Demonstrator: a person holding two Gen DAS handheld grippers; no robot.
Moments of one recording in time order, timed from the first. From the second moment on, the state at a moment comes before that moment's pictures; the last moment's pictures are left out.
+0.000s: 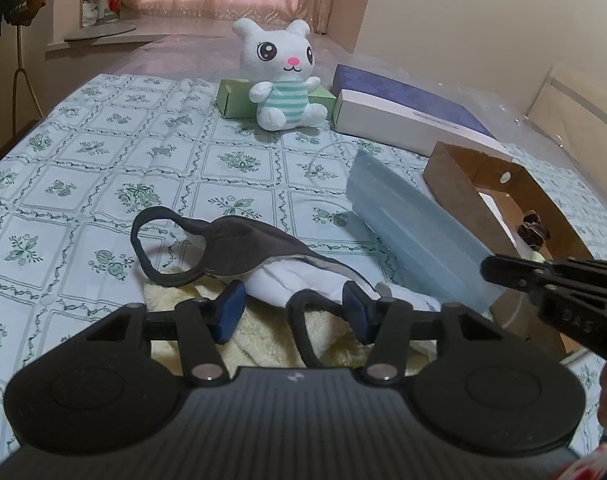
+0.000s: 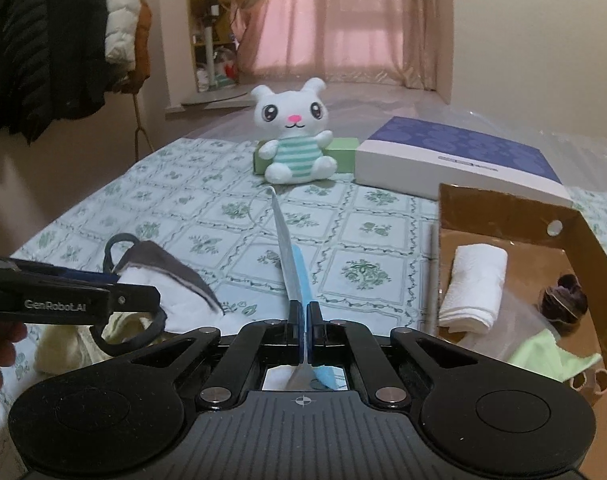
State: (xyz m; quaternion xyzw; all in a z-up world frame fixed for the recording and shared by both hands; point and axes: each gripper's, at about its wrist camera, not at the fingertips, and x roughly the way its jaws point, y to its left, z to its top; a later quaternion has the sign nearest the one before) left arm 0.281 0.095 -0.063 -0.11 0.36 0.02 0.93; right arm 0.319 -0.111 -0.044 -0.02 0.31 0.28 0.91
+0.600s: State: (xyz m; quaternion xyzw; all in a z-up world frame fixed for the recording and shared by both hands) left arm 0.268 0.103 -0.040 -0.14 0.31 0.02 0.94; right arm 0.311 -0.147 -0.026 0.00 0.28 0.26 0.92
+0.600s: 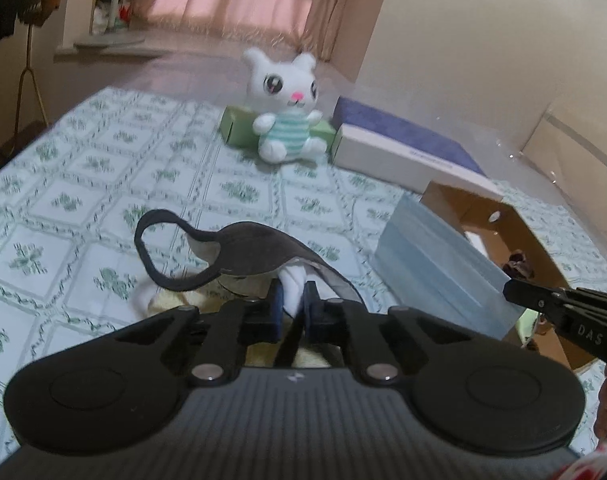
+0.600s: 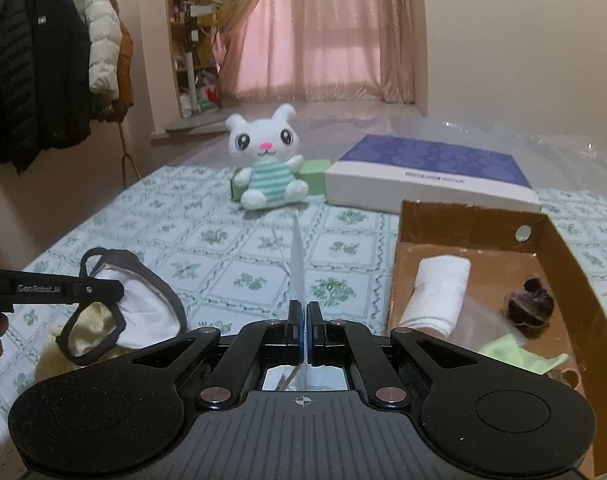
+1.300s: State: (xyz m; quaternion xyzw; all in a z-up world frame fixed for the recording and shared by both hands) left arm 0.215 0.041 0.041 -0.09 0.27 -0.03 0.96; right arm 0.249 -0.209 0.054 0.06 0.21 0.29 0.93
